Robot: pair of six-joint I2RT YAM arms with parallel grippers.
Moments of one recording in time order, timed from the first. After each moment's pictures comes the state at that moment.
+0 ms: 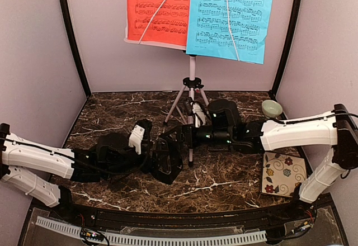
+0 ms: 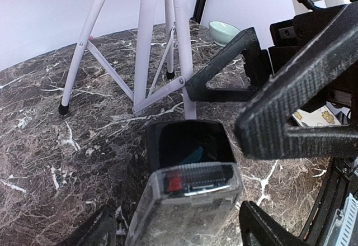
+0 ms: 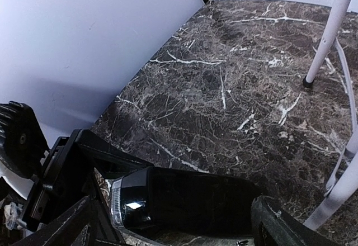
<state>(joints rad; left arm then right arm) -1.15 1.23 0.57 0.27 -0.35 -0.34 1.04 1.54 0.99 0.17 -0.10 0.54</state>
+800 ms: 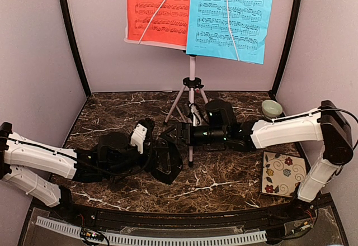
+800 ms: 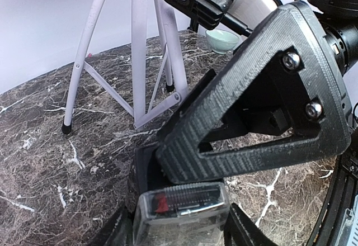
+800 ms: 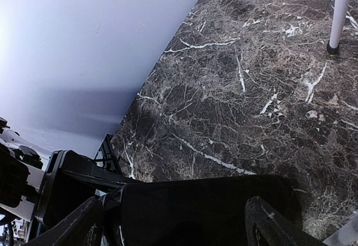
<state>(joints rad) -1.15 1.26 0.57 0.35 -0.36 -0.25 0.97 1.66 1.00 0.28 -0.30 0.74</state>
